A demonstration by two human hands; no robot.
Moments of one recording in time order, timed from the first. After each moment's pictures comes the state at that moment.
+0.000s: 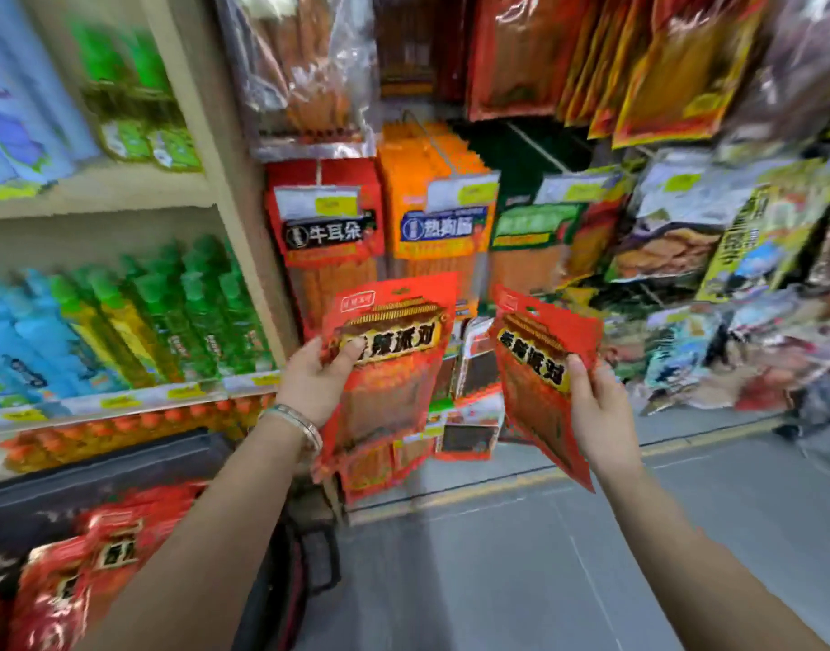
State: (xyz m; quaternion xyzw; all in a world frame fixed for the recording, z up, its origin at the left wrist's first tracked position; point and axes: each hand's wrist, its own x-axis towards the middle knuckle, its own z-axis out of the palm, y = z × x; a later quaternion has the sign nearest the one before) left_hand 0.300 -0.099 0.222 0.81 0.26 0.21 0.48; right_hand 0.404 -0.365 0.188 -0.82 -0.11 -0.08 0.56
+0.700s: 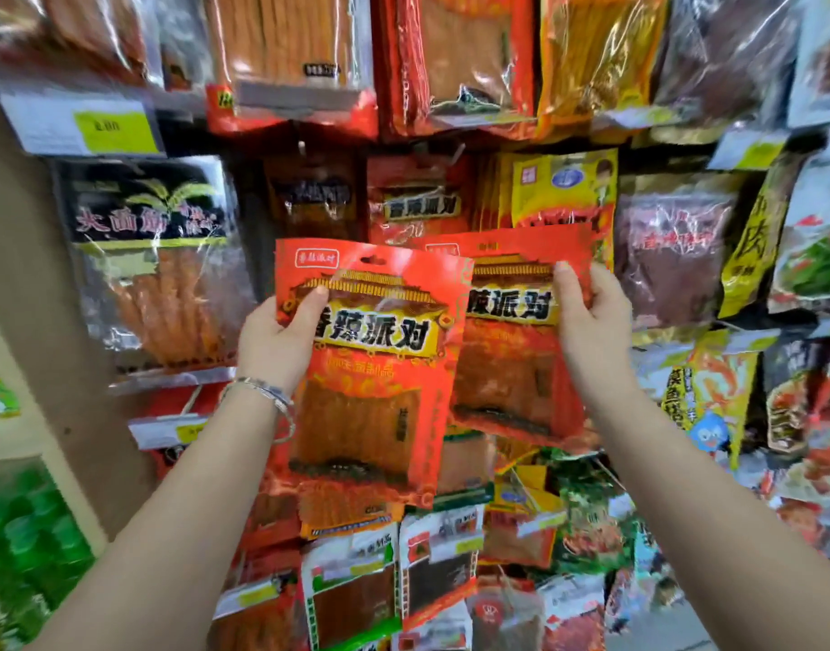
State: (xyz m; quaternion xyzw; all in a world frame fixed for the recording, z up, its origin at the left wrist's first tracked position) left_hand 0.508 -0.138 0.407 0.75 0.17 0.44 0.46; right_hand 0.627 -0.389 0.407 -0.68 -0.24 -0.31 0.63
